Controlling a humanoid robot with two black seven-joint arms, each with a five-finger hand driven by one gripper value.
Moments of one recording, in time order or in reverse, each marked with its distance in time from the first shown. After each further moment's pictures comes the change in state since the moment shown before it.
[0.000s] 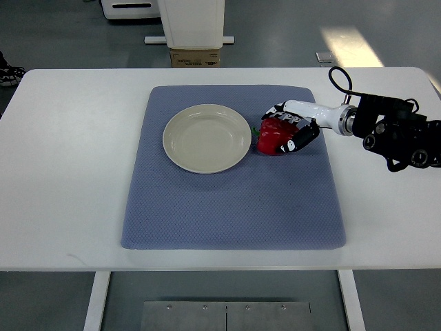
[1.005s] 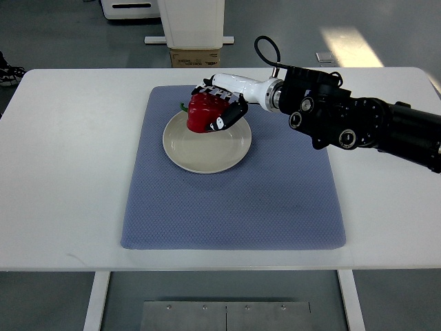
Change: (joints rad) left arm 0.000 0.000 0.000 0.000 0.000 0.000 0.000; right arm 0.083 0.297 0.130 -0.099 0.010 0.003 -0.118
